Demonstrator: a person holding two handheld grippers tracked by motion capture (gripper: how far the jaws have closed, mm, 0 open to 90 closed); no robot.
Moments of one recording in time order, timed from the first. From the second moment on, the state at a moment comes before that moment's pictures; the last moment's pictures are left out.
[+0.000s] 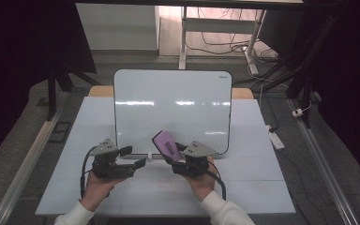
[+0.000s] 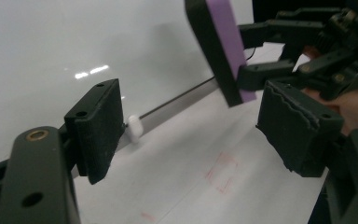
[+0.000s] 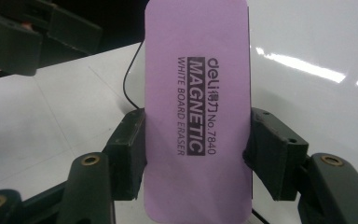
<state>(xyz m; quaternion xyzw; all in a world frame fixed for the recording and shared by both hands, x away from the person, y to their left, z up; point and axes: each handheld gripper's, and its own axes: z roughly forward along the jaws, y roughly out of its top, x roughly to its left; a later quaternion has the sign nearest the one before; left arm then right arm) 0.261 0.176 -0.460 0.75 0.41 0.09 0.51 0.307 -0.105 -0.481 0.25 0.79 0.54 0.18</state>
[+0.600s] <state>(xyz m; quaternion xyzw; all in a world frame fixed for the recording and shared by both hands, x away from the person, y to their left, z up) 0.289 0.144 -0.458 0.74 0.42 0.05 0.53 0.298 -0.094 -0.486 0.22 0.78 0.55 0.20</state>
